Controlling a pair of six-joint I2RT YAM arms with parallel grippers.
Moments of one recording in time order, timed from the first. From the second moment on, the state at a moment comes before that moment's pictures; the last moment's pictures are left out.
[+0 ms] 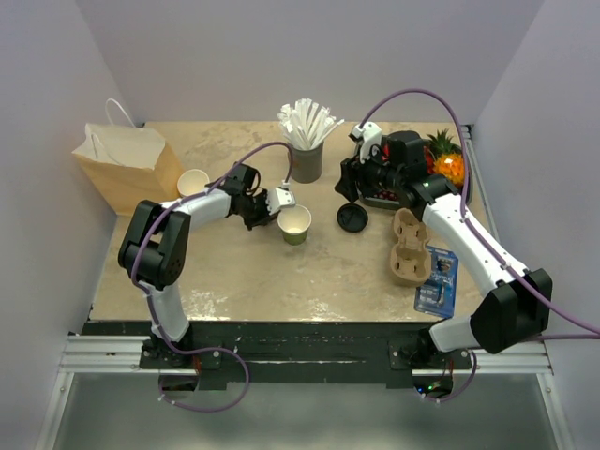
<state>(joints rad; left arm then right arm) -0.36 1.86 1.16 -0.36 0.41 0.85 0.38 1.40 1.27 -0.40 -0.35 -0.09</state>
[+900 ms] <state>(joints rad) -0.28 1.77 1.14 -0.34 0.50 0.84 0.37 1.42 1.27 -0.39 -0.33 -0.08</state>
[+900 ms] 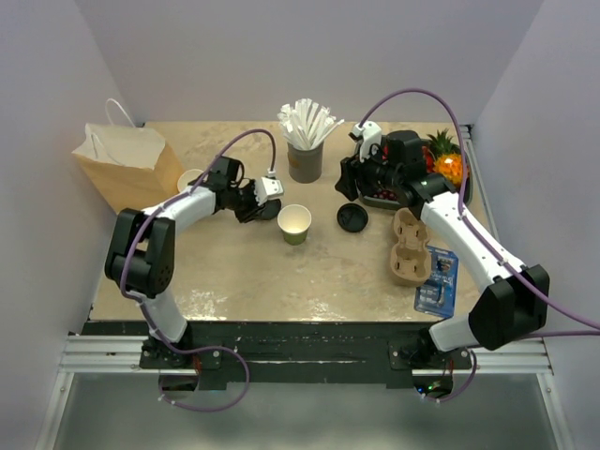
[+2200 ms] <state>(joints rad) -0.27 1.65 1.21 -0.43 0.55 0.76 0.35 1.40 1.24 -0.39 -0.33 -0.07</state>
